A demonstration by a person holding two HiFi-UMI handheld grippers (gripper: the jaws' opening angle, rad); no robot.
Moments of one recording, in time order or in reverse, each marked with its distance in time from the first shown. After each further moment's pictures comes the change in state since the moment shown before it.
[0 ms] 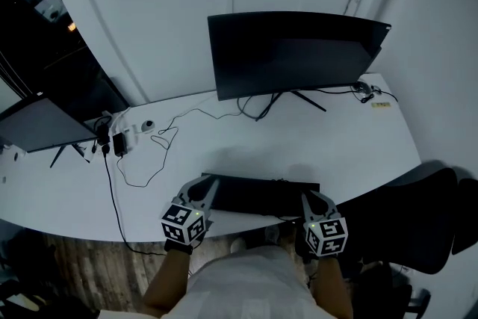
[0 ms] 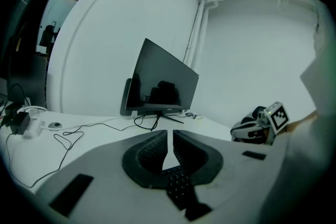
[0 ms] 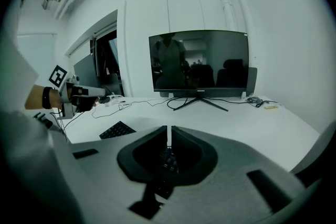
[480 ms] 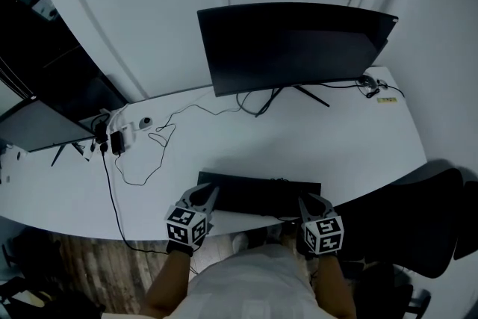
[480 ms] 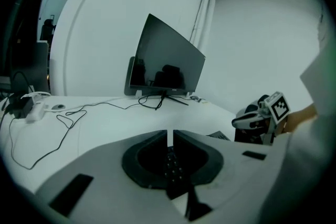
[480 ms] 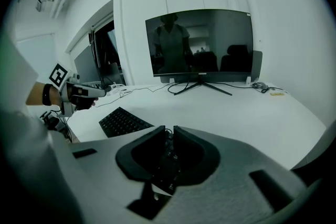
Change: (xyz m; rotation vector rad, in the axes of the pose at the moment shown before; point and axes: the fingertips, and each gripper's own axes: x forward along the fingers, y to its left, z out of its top) left arm 0.017 0.006 -0.062 -0.017 0.184 0.052; right arm 0.024 -0.013 -0.046 0.017 0.130 0.058
